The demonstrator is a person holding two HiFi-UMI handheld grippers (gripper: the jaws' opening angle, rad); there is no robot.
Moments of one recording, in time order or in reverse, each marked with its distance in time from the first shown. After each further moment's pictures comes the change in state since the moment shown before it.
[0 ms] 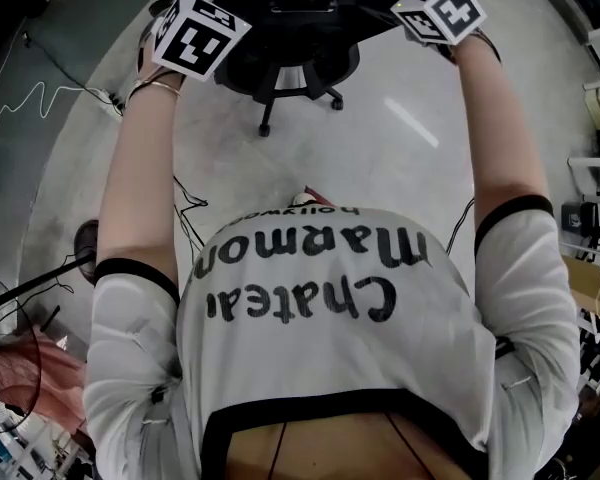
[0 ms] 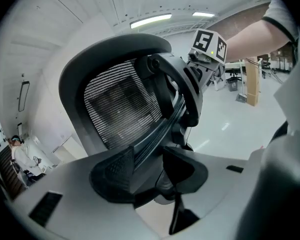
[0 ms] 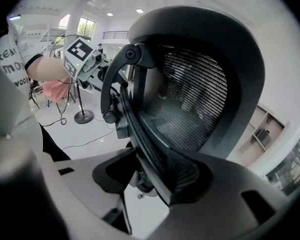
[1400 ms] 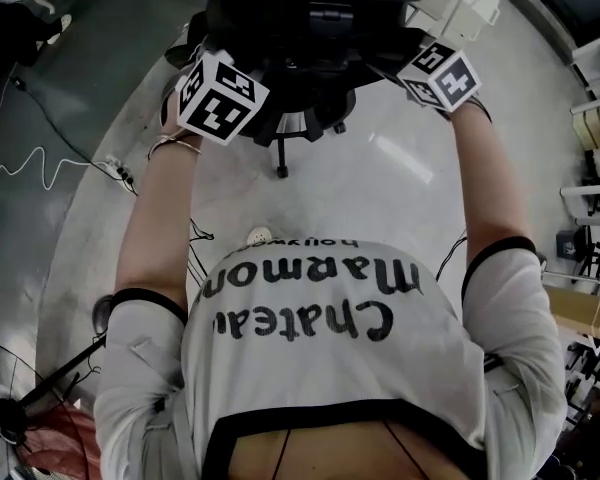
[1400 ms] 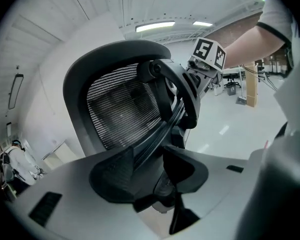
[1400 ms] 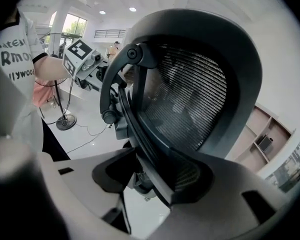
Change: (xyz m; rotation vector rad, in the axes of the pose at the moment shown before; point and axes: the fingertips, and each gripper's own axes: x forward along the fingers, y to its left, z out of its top) left arm 0.114 0.169 -0.002 0.028 -0.097 -0.062; right arm 0.118 -0.134 0.083 0.037 -0.010 -0.083
